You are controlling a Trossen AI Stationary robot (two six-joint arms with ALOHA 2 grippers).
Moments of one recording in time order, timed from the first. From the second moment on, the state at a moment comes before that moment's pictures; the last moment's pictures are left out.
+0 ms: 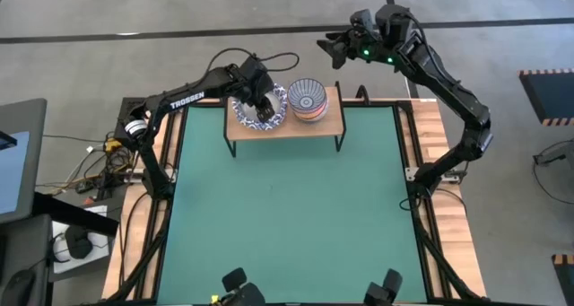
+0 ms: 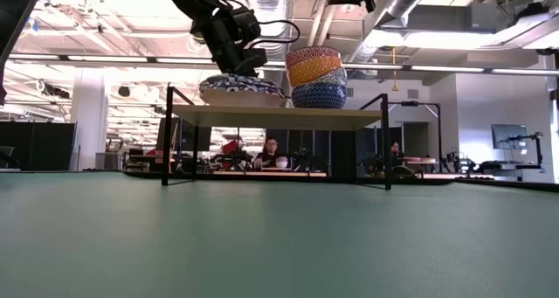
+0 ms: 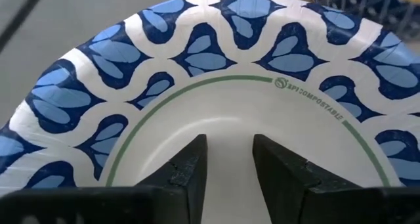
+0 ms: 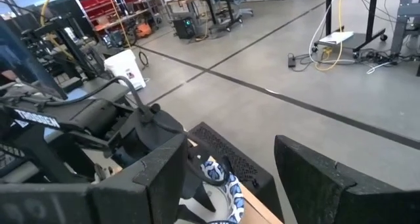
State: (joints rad) left arm 0.66 1.80 1.58 -0.78 0.06 0.16; right arm -0.69 1.52 1.85 -0.49 -0.17 0.25
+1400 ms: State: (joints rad) left arm 0.58 0.67 0.70 -0.08 0.57 0.04; right arm -0.29 0.76 0.78 -0.07 -0.20 0.21
